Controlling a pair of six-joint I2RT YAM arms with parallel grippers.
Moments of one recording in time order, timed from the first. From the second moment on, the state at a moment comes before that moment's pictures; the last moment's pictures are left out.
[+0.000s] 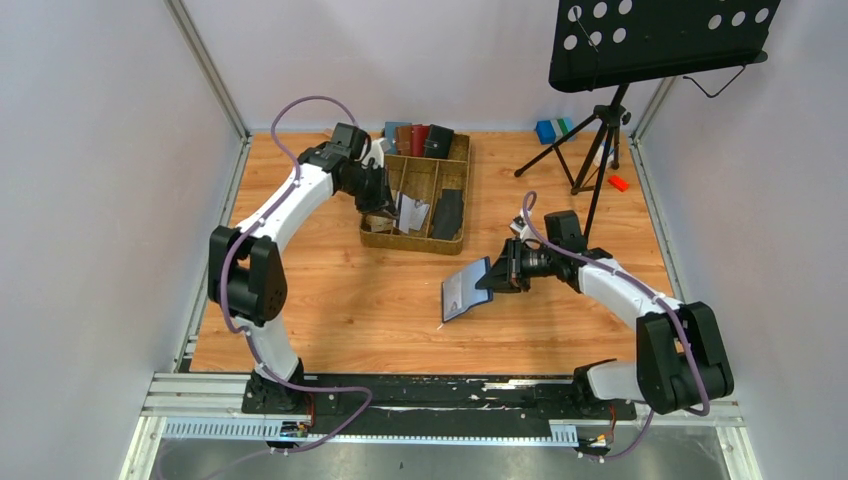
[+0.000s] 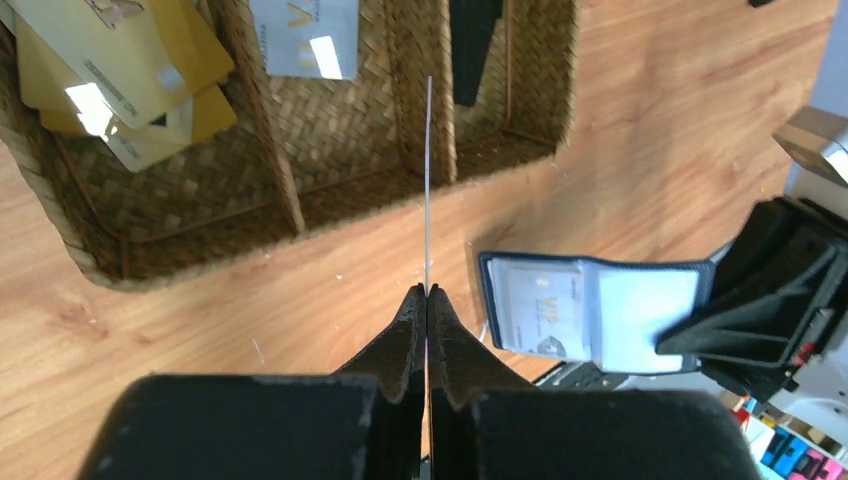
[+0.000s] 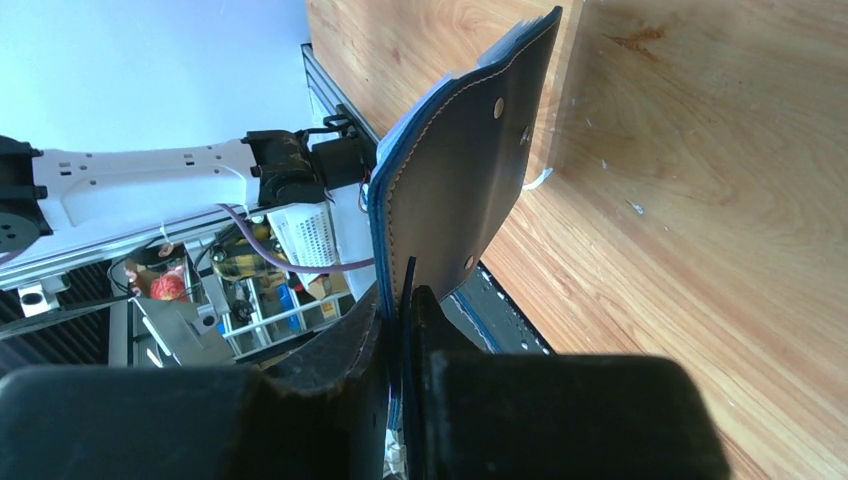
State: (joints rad) left arm -0.33 1.77 1.54 -0.78 0.46 -0.34; right arm 0.25 1.33 0.66 -0.20 -0.98 0.70
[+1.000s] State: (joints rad) left arm -0.33 2.24 1.94 -0.85 0.44 -0.30; right arm 0.21 1.34 0.72 -0.33 -0.96 0.62
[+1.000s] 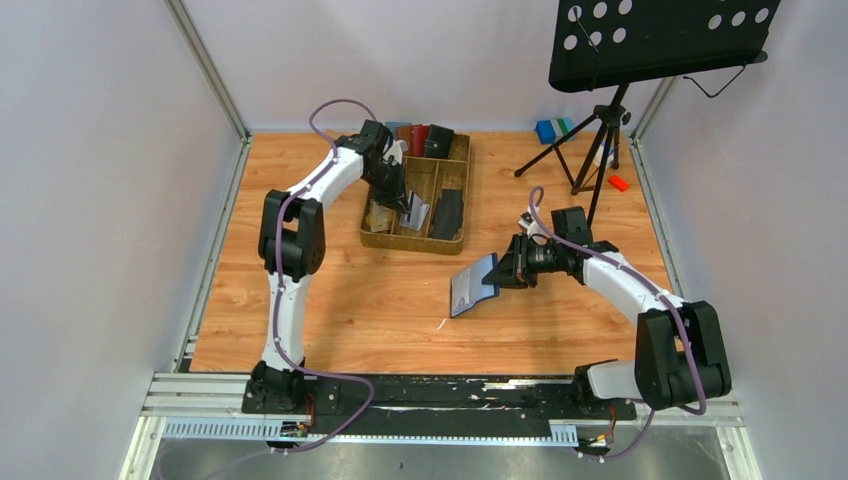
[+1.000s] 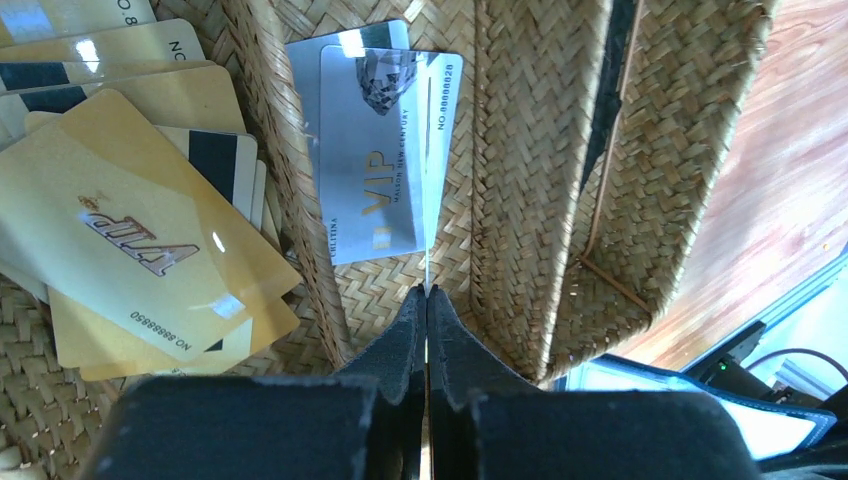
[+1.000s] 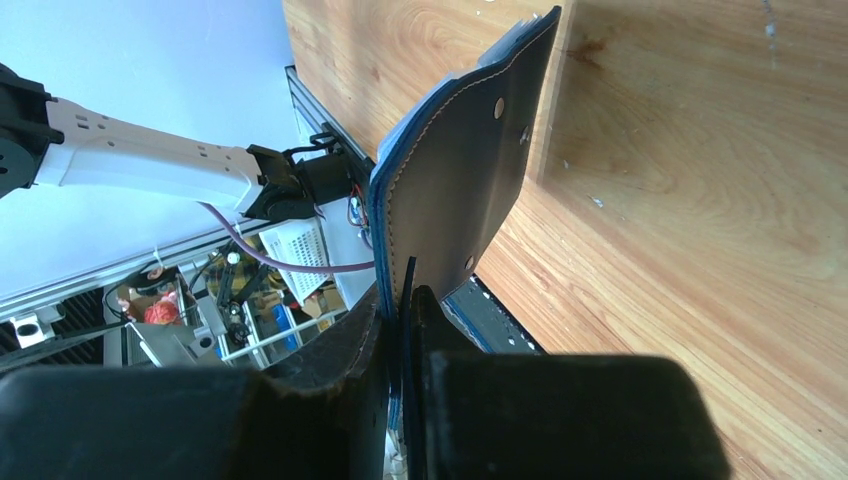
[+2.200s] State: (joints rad) left arm -0.34 2.09 1.93 -0.92 0.31 -0.22; right arm 0.20 1.38 0.73 -0.26 -0.95 0.68
